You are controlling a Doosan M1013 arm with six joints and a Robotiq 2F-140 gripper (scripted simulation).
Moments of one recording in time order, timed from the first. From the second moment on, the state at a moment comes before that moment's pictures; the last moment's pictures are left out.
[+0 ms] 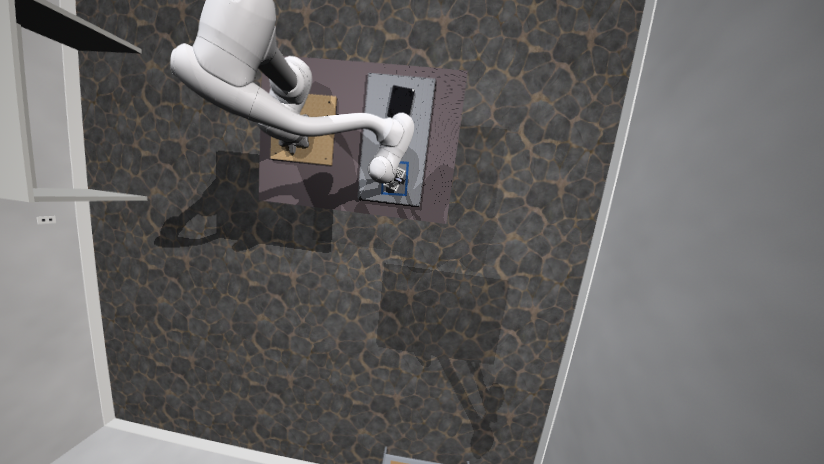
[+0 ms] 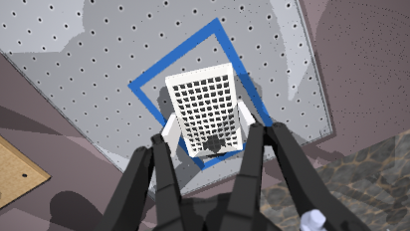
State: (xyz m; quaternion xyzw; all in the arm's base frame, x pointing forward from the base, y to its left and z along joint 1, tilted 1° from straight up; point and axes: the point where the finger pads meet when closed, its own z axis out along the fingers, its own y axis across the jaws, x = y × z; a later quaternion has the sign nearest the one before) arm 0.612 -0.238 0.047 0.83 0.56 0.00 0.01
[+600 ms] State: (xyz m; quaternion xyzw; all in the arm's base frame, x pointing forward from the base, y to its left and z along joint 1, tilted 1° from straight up) arm 0.612 -0.238 0.036 0.83 0.56 0.00 0.01
